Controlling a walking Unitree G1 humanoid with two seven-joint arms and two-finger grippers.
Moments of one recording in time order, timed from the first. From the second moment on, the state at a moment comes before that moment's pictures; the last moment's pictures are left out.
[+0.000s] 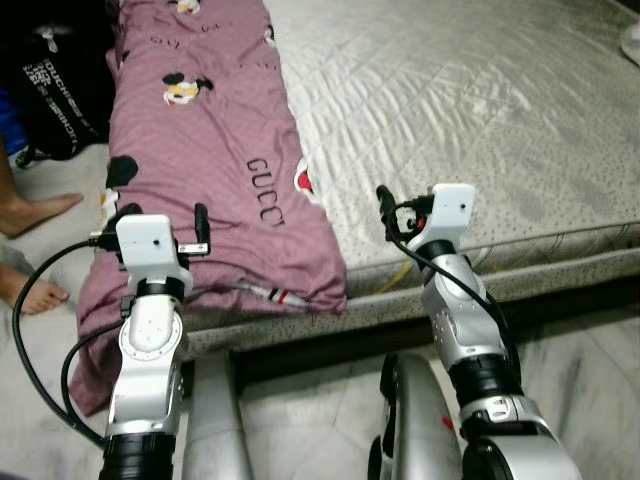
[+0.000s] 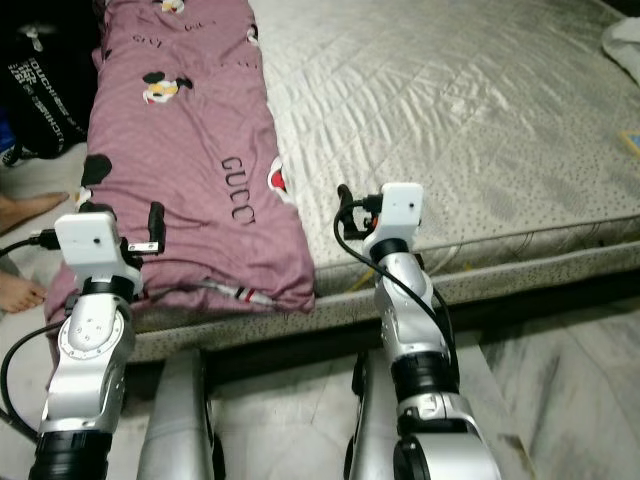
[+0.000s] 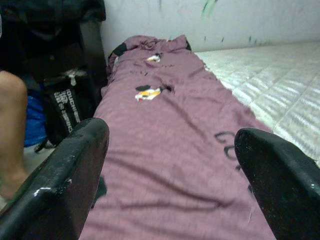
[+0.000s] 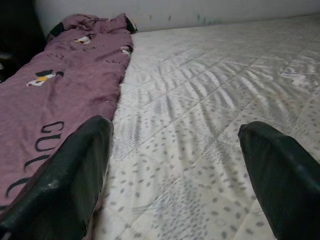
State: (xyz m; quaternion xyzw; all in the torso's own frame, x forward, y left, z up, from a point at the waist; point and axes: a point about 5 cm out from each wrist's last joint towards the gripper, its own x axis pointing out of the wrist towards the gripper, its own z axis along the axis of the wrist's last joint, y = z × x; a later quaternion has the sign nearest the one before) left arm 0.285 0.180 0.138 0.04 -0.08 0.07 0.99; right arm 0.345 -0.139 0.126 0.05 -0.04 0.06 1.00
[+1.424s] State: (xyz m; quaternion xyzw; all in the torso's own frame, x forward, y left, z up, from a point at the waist) left arm 0.302 0.181 0.137 0.03 -0.07 0.09 0.99; right arm 0.346 -0.151 0.114 0.02 -0.02 0.05 1.00
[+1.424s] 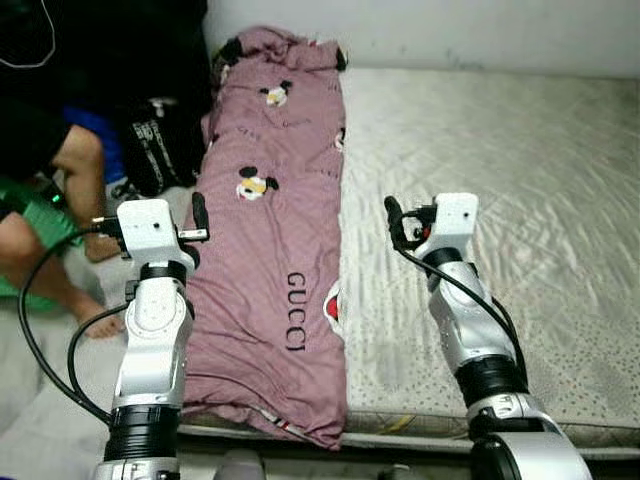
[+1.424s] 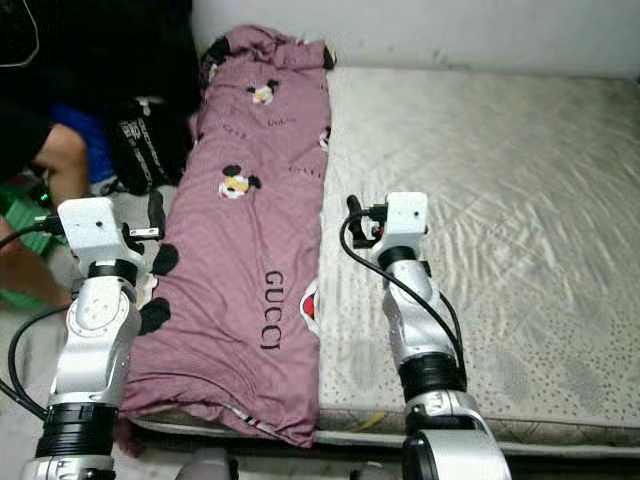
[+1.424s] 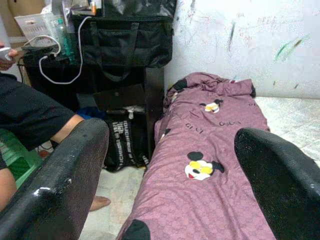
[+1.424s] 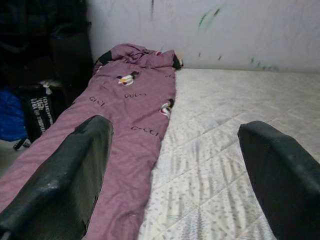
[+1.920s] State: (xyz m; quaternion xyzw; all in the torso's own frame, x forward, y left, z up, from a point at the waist) left arm 0.302 0.176 0.134 0.02 -0.07 0.08 0.99; right arm 0.345 -0.152 0.114 0.02 -0.02 0.05 1.00
